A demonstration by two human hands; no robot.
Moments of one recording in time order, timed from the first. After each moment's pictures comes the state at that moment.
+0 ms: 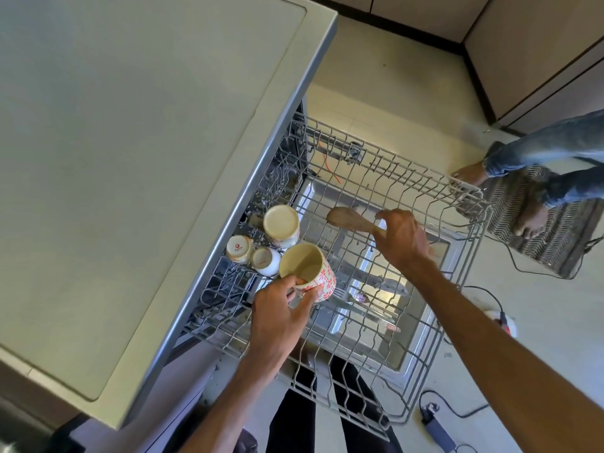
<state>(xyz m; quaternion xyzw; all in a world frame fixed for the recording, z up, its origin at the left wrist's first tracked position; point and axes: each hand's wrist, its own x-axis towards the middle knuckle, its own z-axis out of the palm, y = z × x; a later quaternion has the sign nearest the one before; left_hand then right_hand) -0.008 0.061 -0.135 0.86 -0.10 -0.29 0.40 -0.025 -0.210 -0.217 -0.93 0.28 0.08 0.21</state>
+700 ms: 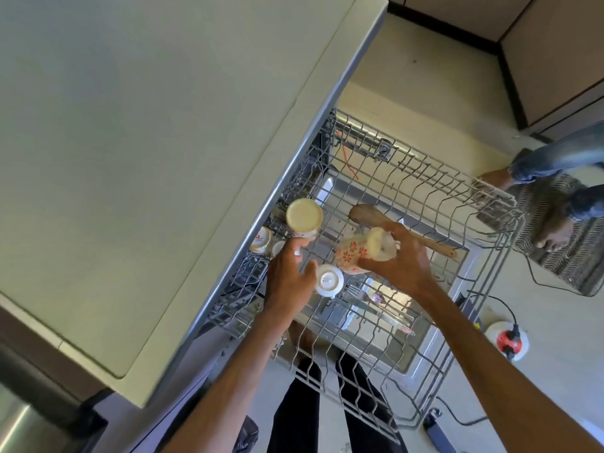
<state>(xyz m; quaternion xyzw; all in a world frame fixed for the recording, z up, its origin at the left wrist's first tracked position) 0.038 0.059 -0.154 0.88 -0.04 -0.30 0.36 -0.039 -0.156 -0.187 -0.79 0.35 0.08 0.49</state>
